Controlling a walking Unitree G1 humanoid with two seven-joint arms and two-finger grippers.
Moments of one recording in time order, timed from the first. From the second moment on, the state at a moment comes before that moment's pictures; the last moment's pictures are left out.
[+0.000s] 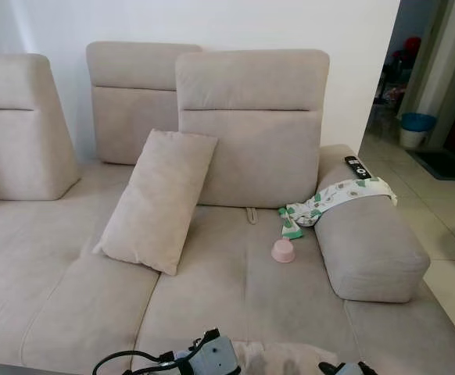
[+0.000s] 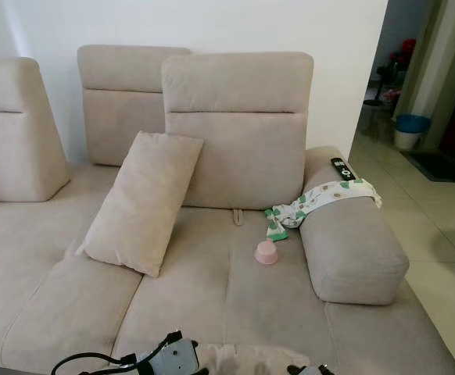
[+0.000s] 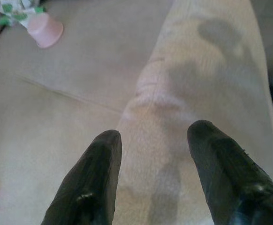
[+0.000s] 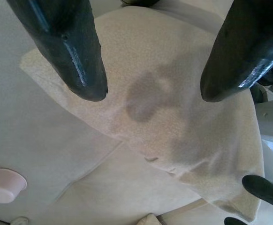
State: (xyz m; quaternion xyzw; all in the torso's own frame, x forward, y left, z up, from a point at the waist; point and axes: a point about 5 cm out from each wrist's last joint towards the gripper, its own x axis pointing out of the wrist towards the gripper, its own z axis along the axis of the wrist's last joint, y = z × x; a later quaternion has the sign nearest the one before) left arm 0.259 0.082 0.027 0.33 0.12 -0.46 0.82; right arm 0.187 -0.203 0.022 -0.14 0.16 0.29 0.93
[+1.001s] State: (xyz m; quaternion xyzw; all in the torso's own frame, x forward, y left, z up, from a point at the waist) left arm 0.259 0.089 0.007 0.40 0.23 -0.43 0.77; right arm 0.195 -0.188 0.034 -0.14 0.14 0.32 0.93
